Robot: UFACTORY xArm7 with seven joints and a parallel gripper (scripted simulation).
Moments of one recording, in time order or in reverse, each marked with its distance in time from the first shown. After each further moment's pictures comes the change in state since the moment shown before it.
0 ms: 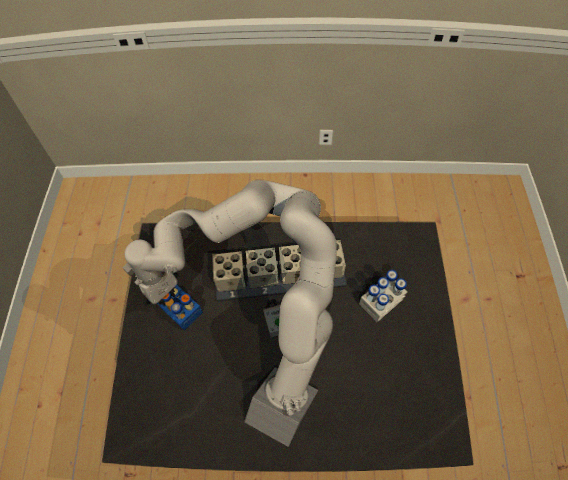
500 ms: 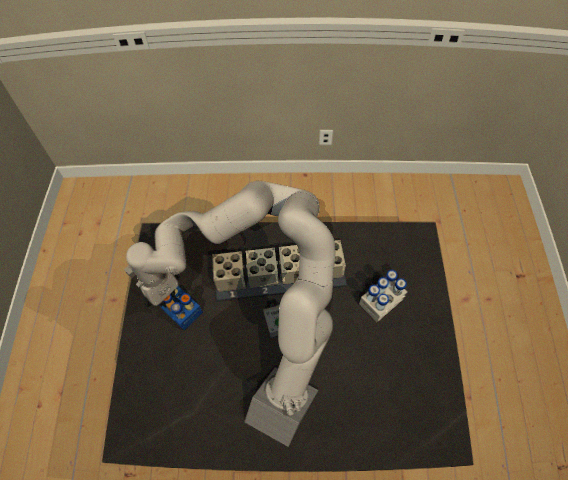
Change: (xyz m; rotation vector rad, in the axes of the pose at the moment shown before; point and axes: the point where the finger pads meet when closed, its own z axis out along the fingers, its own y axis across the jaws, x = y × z) arm 0.000 0.000 0.013 0.000 0.000 0.000
